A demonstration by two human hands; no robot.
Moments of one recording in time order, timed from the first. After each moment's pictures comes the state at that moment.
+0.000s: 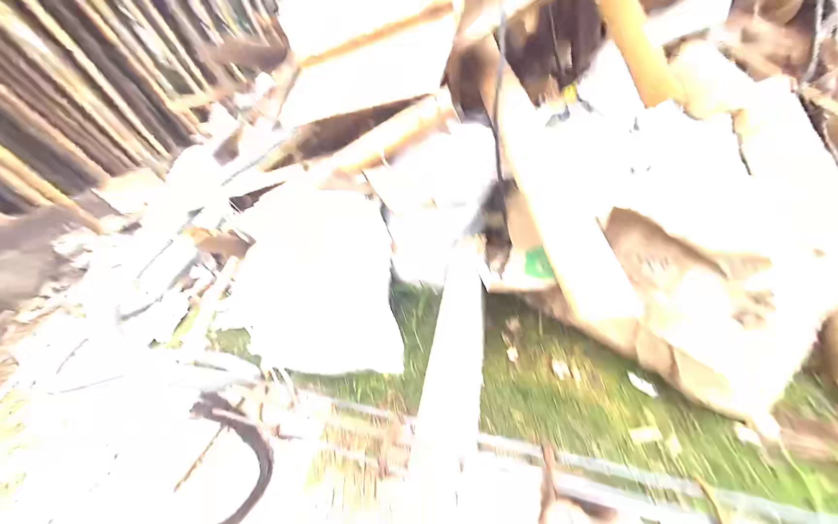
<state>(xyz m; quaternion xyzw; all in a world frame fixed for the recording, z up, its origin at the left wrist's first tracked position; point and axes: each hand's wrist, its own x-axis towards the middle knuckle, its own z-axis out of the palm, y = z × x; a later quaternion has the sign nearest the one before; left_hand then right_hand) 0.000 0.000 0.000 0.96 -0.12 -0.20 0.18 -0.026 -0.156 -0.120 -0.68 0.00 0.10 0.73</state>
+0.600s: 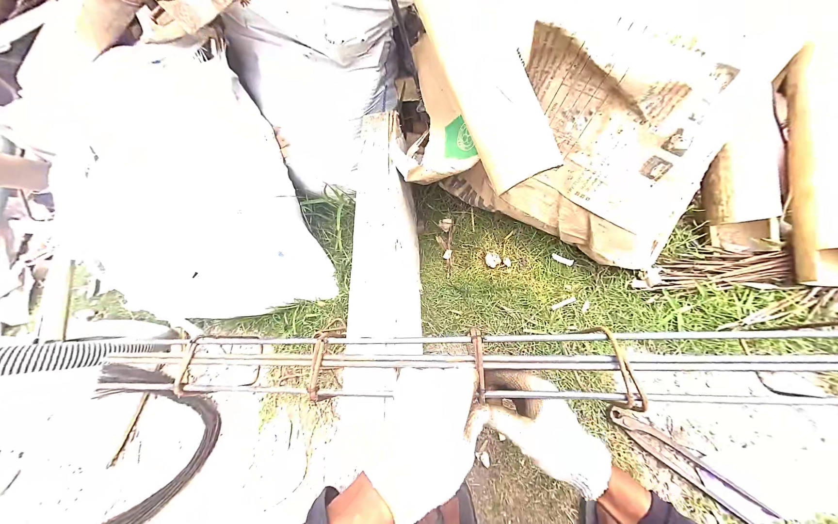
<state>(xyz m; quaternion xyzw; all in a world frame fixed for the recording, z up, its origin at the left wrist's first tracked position) -0.021 0.023 -0.031 0.95 -0.26 -0.12 0.10 -0.047 -0.155 -0.135 -0.66 -0.03 0.09 0.75</state>
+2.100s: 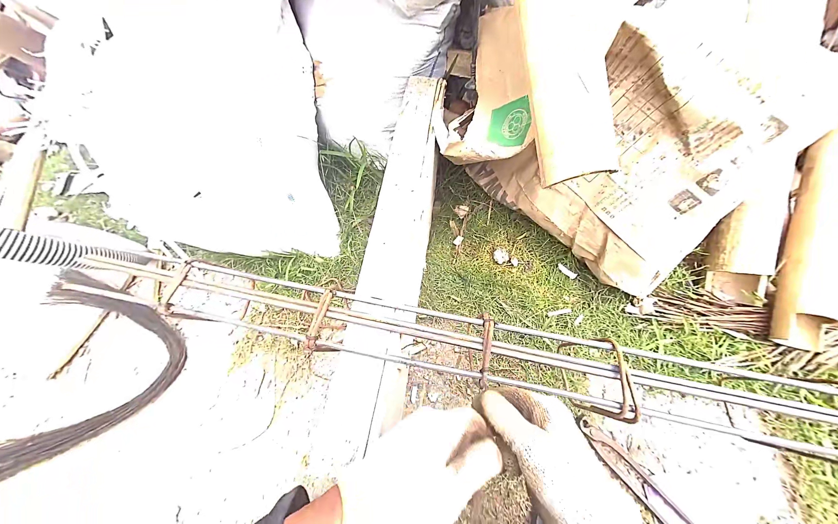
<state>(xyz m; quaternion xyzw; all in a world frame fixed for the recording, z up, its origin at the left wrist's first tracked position) -0.058 0.042 -0.020 0.81 -0.17 -0.36 0.43 -0.073 -0.149 -0.050 -0.71 0.11 0.23 0.66</state>
